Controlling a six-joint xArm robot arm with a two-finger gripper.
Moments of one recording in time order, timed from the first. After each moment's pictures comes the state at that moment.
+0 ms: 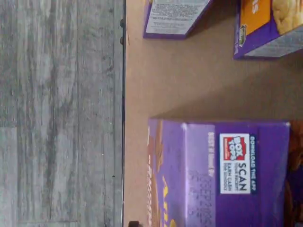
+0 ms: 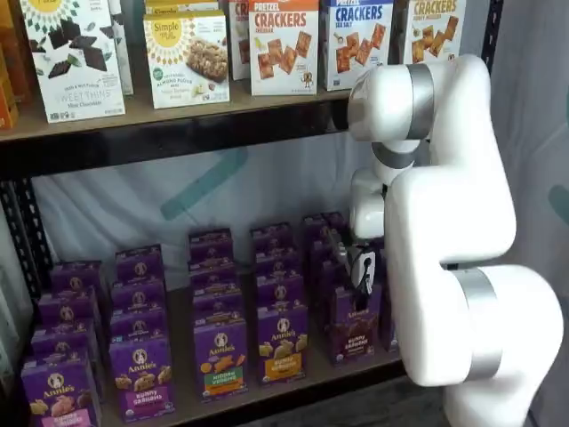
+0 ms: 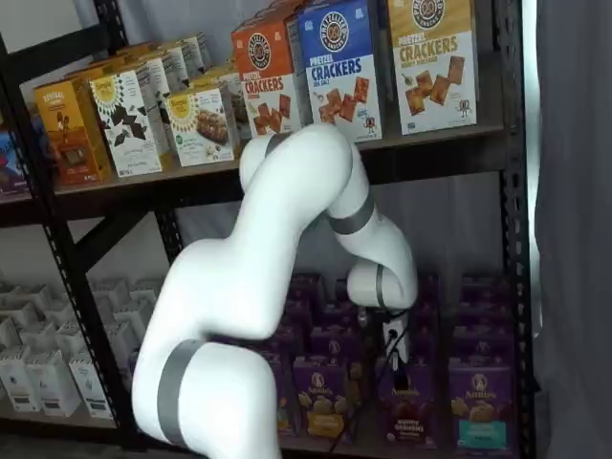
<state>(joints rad) -0.18 0.97 -1.41 -0.02 0.34 -1.73</state>
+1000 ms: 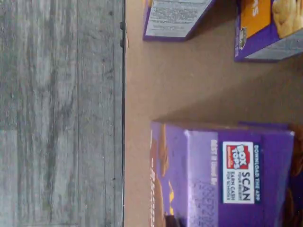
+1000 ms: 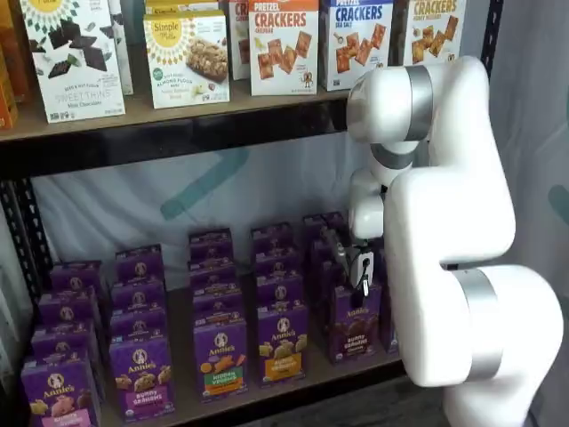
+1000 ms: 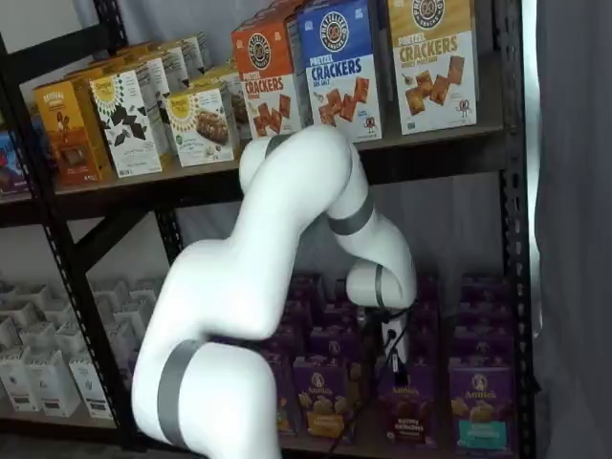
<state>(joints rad) -0.17 0.98 -1.42 -0.03 0.35 -1.71</state>
